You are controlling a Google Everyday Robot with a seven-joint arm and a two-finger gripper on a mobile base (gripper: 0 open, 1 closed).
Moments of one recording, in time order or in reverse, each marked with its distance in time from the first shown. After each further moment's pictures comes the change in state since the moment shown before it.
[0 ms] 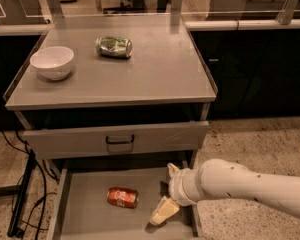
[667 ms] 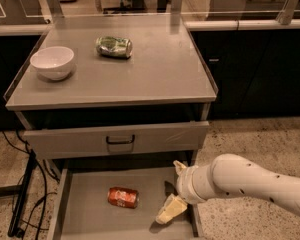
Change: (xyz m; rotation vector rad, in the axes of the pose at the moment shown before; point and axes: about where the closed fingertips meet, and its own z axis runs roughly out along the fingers) arm 0.001 -0.003 -0.030 -0.008 -0.020 0.020
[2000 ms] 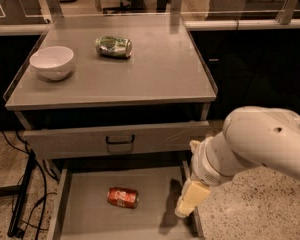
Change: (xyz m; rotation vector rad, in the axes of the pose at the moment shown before) arm -0.048 0.003 -0.138 0.015 0.256 -0.061
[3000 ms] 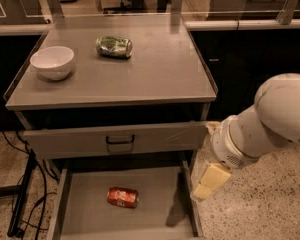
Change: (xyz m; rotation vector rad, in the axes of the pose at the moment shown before) arm -0.003 -0.024 -0.065 0.054 -0.012 0.004
